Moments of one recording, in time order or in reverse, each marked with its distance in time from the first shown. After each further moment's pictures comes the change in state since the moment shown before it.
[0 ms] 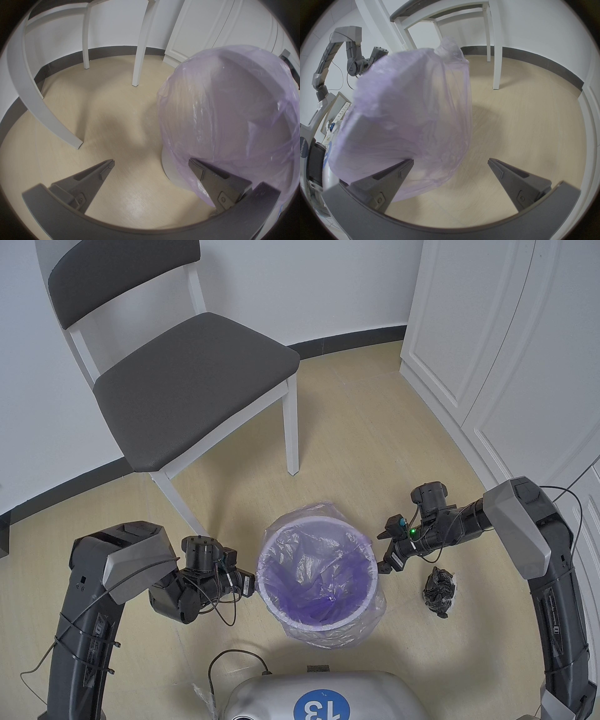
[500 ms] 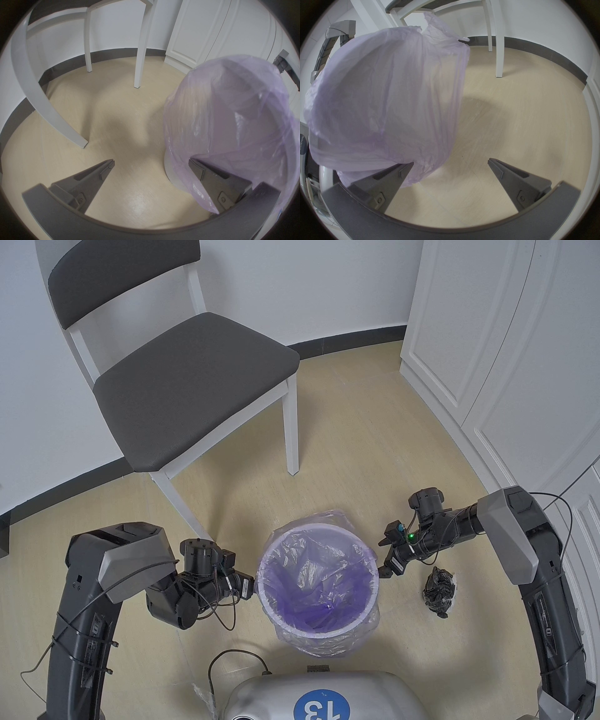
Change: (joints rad) left arm -0.007 -0.044 0.106 -0.077 0.059 0.001; right arm -0.024 0.058 -0.109 0.115 -0.006 -0.037
